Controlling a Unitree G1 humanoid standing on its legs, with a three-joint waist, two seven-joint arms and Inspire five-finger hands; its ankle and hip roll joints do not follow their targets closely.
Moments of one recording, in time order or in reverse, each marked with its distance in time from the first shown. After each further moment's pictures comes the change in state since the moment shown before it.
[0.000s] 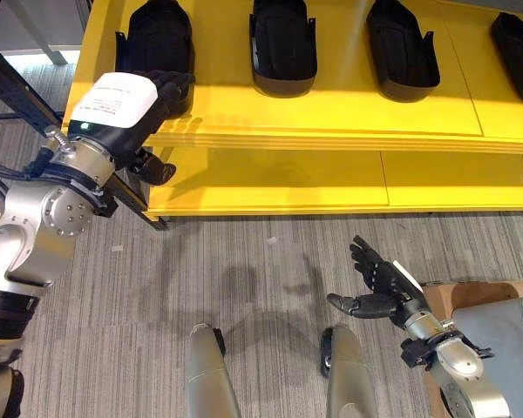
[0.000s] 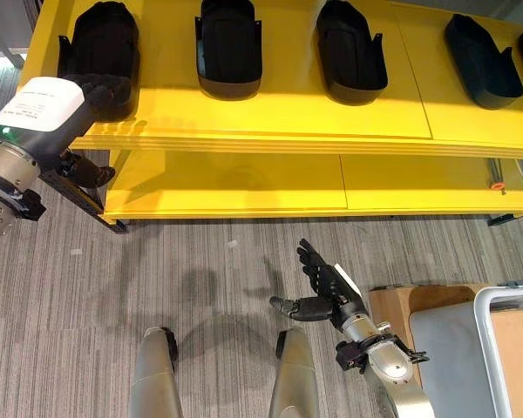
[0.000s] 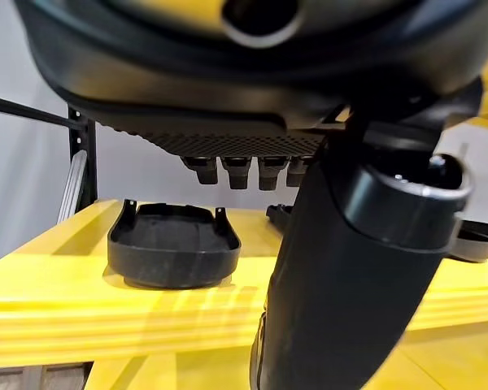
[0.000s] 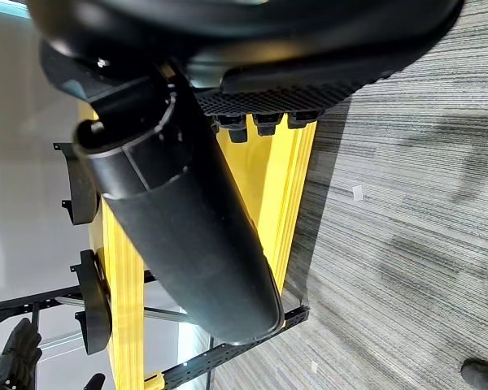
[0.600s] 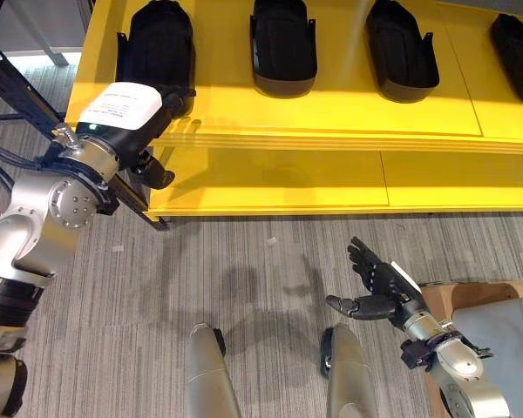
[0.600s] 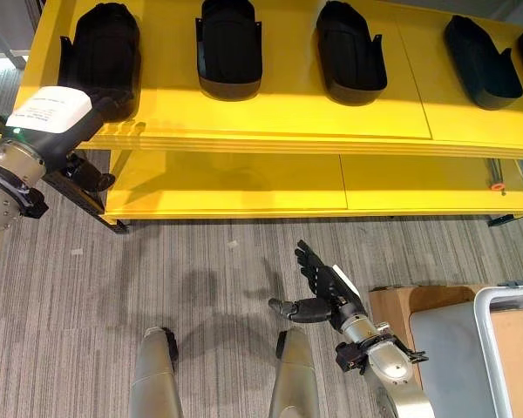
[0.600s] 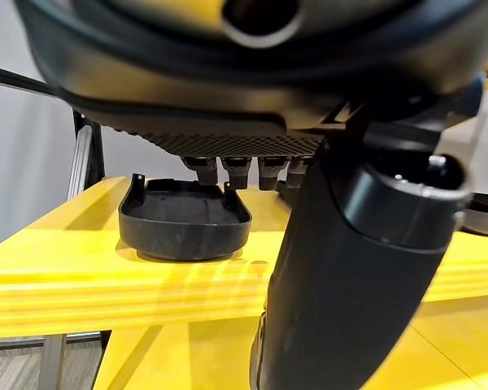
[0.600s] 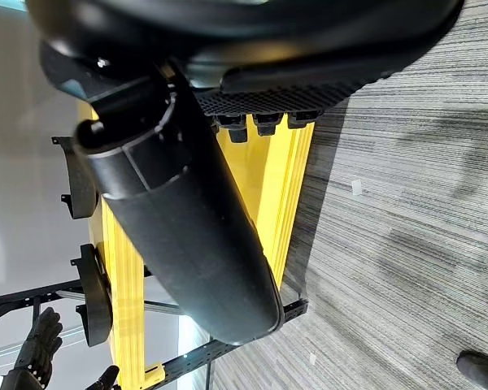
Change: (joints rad) left arm -0.073 0.001 -0.085 0.077 0.000 0.005 -0.049; right arm 0.002 0.000 0.000 0.001 0.000 0.002 0.019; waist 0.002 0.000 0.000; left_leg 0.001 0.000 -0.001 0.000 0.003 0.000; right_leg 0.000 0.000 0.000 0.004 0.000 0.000
